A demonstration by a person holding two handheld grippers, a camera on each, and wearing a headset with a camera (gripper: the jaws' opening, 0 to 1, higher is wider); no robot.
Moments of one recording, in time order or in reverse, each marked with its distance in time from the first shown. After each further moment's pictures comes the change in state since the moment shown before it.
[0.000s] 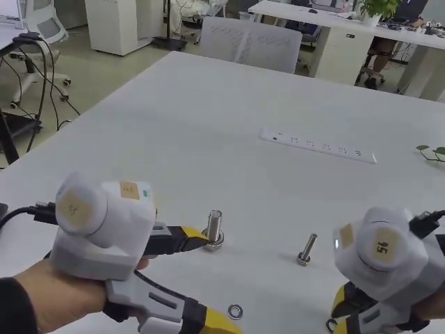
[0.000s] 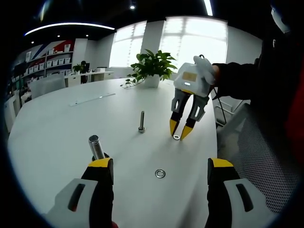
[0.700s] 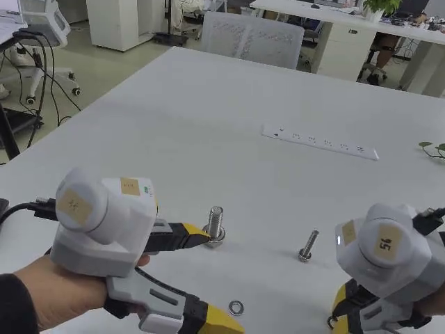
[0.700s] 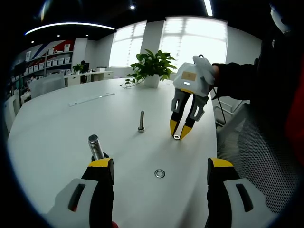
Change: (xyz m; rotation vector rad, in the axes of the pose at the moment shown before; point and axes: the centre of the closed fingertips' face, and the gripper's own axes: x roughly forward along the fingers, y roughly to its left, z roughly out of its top) left arm 0.001 0.000 0.000 -0.002 0.000 -0.003; right arm -0.001 0.000 0.000 0.007 -0.003 0.006
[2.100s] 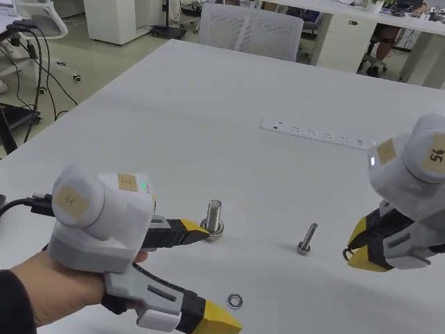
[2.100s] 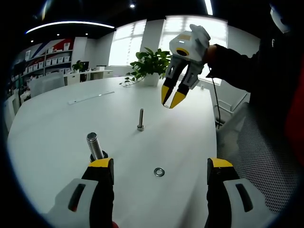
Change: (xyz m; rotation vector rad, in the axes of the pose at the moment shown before) left arm 0.001 -0.003 -0.003 -0.002 0.013 -0.005; right arm -0.077 -0.046 0.022 -0.011 -0.060 -0.133
